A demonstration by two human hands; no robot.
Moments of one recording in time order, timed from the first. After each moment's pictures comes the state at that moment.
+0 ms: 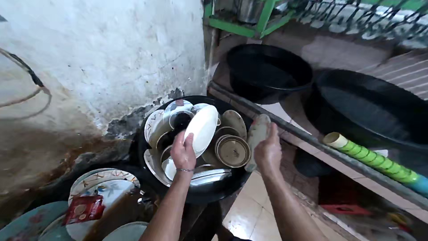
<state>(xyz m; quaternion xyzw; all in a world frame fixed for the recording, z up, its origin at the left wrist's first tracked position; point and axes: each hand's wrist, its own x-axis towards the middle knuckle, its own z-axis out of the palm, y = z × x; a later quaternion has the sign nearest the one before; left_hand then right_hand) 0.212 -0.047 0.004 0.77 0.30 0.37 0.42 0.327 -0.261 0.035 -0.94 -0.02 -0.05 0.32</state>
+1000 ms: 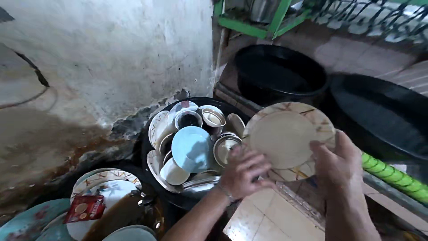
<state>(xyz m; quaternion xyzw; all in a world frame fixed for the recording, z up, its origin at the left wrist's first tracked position) 0.243 -0.151 0.002 0.87 -0.10 0.32 0.35 0.326 -0.326 0.125 -0.87 -0.08 -0.09 0.48</state>
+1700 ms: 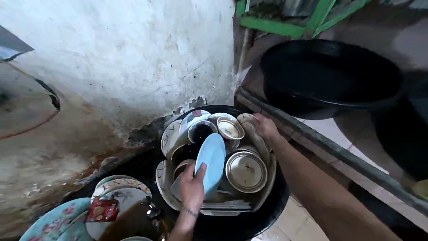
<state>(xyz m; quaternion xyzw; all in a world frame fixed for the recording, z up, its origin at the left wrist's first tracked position) 0.218 -0.053 -0.006 0.64 0.42 0.28 0.58 0.581 -0.136 -0.051 -0.91 -0.31 0.12 0.26</state>
